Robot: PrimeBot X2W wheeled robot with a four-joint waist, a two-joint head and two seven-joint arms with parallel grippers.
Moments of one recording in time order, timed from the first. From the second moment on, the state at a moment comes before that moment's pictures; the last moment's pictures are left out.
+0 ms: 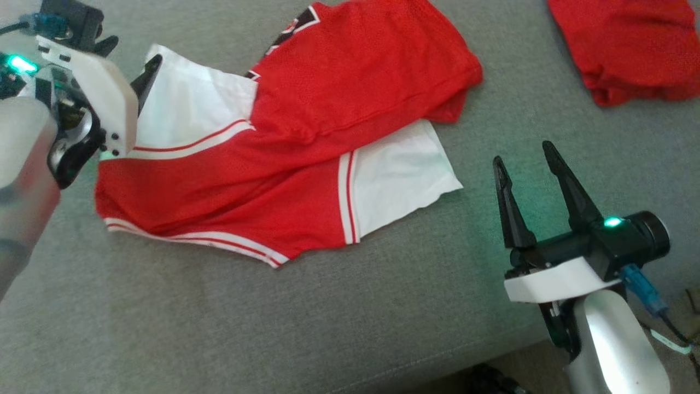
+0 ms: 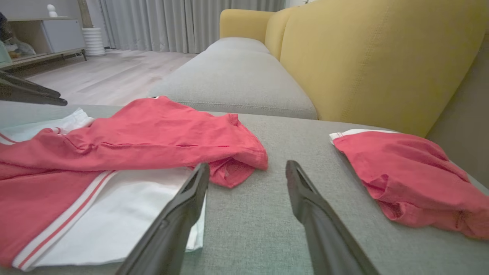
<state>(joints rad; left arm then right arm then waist) -1.14 0.55 -1.07 0.77 -0.87 -0.13 0.29 -0.16 -0.07 0.14 0.12 -0.01 0.12 -0.26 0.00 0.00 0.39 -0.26</state>
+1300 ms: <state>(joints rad) -1.25 0.66 -1.31 0.66 -0.98 -0.13 0.18 -0.27 -0.05 0.14 0.16 0.04 0.12 -0.26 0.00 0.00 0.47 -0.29</state>
